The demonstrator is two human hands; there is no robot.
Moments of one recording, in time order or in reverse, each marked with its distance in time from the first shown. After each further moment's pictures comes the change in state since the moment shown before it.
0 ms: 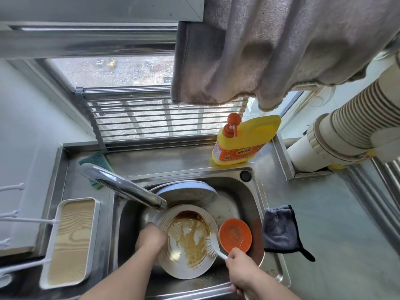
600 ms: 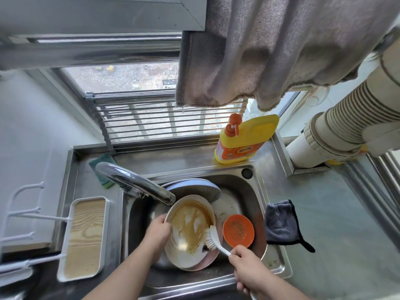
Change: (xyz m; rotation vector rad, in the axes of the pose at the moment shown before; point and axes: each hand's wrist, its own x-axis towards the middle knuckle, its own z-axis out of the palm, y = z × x) left_hand -0.039 0.003 -0.026 -0.677 -0.191 0.177; right_hand -0.032 0.007 -0.004 0.124 -0.102 -0.086
